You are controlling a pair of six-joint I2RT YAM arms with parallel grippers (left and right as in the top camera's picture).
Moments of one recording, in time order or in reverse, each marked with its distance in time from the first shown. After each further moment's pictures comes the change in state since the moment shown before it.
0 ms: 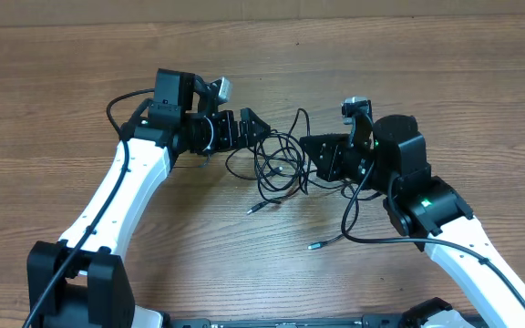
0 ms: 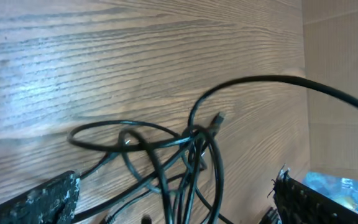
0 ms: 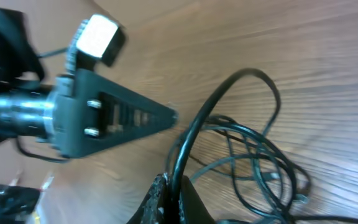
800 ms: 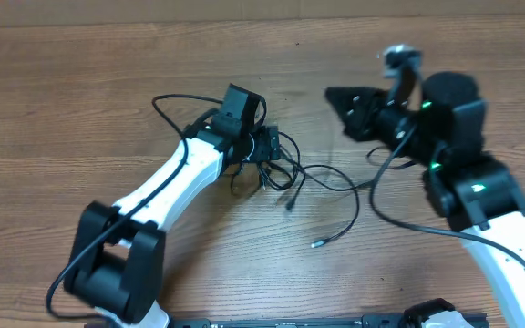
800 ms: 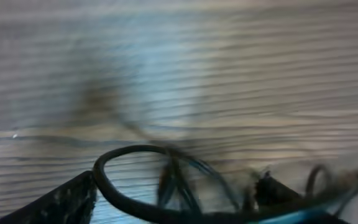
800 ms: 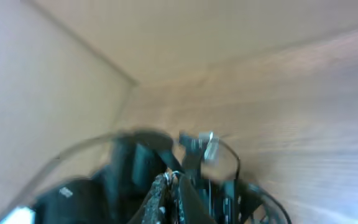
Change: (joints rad) left arm -0.224 0.179 0.011 0.028 -0.562 -0.132; right arm -0.139 0.001 0.385 -0.265 0.014 0.030
